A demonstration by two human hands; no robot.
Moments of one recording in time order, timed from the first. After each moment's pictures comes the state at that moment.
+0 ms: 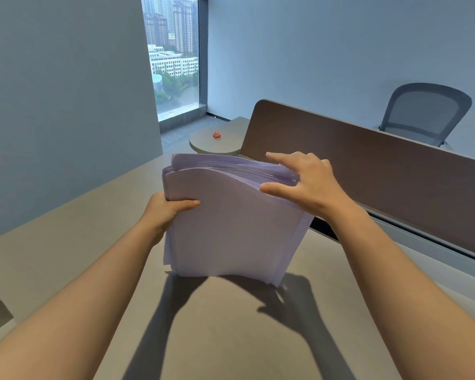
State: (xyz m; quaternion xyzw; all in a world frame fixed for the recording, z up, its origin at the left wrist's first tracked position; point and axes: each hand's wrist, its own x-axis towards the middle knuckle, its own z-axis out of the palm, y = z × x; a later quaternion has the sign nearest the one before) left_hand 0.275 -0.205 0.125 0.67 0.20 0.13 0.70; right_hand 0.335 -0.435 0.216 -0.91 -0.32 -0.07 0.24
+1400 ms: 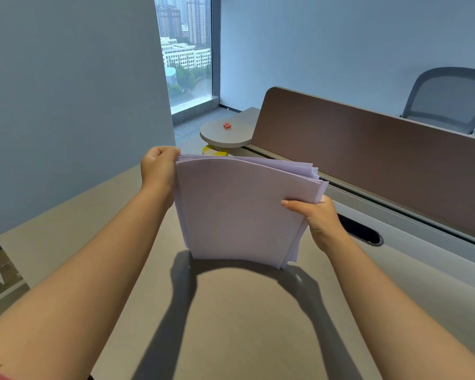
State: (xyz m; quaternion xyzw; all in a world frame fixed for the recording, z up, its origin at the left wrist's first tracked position) left_hand 0.284 -0.213 0.175 0.60 0.31 0.30 0.68; right_hand 0.336 -0.441 0.138 -0.71 -0.06 0.12 0.69
